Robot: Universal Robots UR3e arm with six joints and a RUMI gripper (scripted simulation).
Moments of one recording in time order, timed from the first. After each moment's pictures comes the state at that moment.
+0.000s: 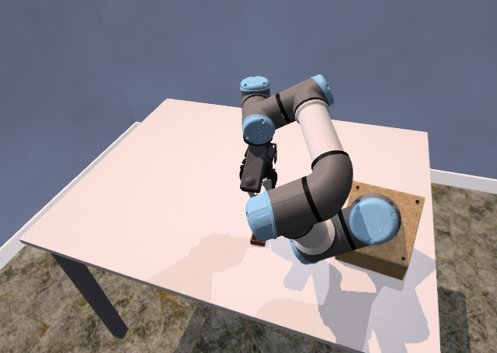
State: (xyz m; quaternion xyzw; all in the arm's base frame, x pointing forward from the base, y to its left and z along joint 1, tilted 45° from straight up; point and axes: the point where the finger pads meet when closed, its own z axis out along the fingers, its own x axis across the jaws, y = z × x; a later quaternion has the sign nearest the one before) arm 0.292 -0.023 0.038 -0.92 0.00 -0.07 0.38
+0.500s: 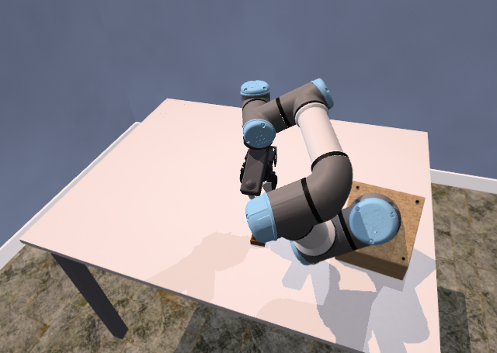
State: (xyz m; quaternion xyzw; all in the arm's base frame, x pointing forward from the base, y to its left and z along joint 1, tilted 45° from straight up) arm 0.293 -0.016 0.031 -0.92 0.00 -0.06 0.38
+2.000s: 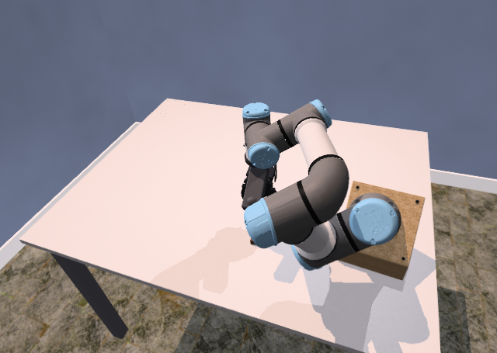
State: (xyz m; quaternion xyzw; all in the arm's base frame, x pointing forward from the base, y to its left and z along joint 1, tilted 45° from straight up) arm 0.300 0.023 -0.007 -0.92 0.00 -0.07 0.38
